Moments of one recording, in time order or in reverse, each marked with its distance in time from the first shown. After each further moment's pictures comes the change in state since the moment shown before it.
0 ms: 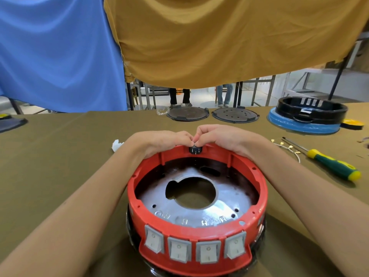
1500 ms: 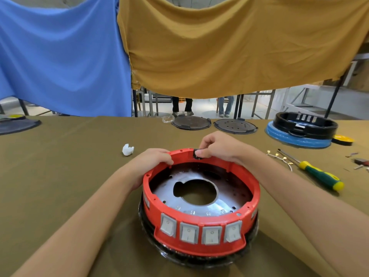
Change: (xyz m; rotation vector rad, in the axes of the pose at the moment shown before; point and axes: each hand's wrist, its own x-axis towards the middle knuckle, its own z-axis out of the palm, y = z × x) left_hand -0.065 -0.036 0.021 -0.587 0.298 -0.014; right_hand -0.005 -0.008 0.006 -0.348 0.162 -0.041
